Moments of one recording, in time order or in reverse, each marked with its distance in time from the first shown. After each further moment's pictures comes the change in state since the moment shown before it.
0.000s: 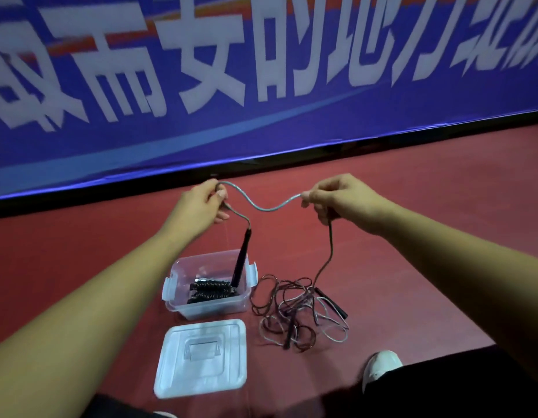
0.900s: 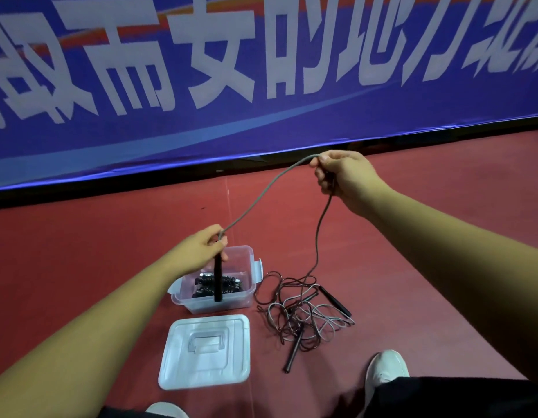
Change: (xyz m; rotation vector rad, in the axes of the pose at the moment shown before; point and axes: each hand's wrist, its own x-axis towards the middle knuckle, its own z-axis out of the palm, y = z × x) left_hand -0.035 -0.079 -0.006 0.144 -0.377 -0.160; right_hand 0.042 -0.011 0.011 0.308 0.234 -0.012
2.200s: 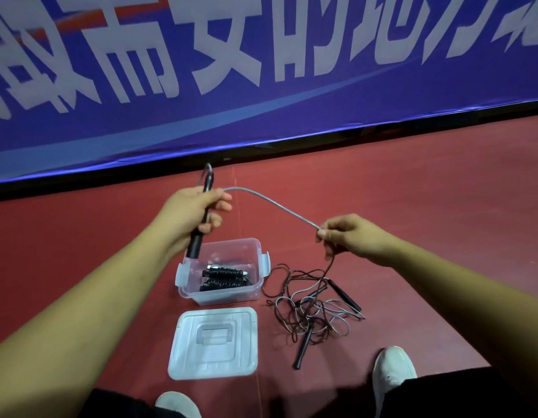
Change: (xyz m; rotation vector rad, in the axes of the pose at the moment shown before) left_hand 0.001 0.074 -0.030 -0.753 0.229 -0.162; right_hand -0.036 0.085 -0.023 -0.431 -0.379 0.203
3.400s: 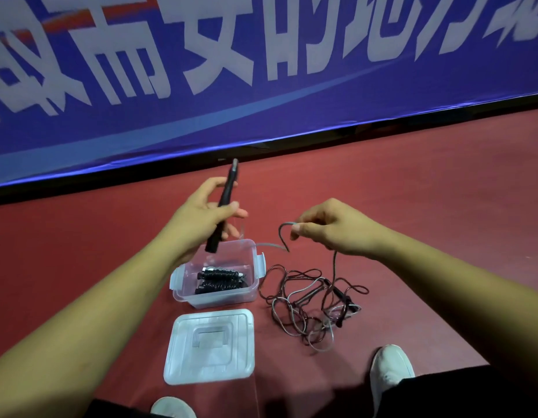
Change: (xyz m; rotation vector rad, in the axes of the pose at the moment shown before) left_hand -0.010 -0.003 0.025 0.160 -0.110 0.150; right_hand -0.019 -0.061 0.007 -0.278 0.010 -0.210
